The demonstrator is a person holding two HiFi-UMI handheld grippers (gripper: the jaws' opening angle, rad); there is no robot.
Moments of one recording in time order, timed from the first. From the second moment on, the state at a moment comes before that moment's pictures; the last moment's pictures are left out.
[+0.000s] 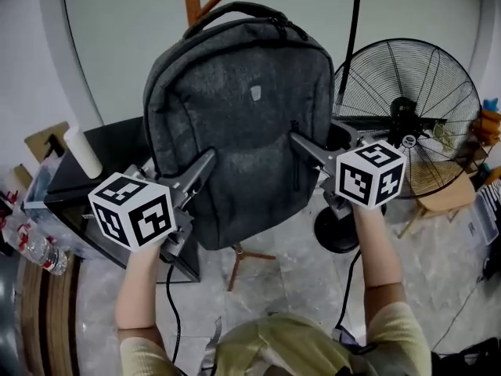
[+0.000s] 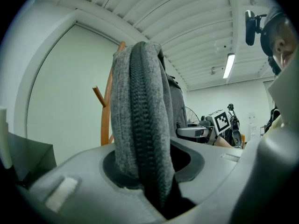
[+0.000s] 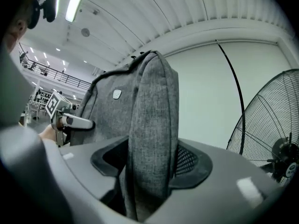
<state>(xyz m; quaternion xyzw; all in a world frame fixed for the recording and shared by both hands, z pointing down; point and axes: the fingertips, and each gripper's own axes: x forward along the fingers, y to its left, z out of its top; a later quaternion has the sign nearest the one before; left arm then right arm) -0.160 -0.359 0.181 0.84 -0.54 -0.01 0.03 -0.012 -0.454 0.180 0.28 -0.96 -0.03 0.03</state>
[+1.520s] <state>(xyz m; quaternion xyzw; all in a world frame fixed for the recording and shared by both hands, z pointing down) -0.204 -0.444 0.161 0.78 -0.62 -0.01 0.07 -0.079 -0.561 0.153 0.21 -0.98 -0.02 0.04</state>
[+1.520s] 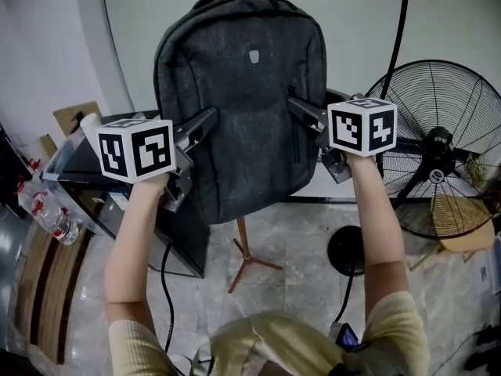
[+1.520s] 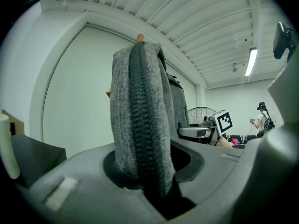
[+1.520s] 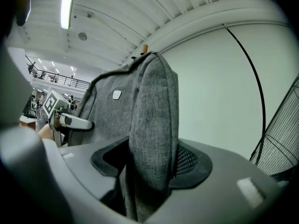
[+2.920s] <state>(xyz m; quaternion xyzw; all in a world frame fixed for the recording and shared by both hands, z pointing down) -0.238 -0.460 0.203 0.77 -0.64 -0.03 0.07 -0.104 -0.586 0.192 0.20 -0.98 -0.03 0.02</state>
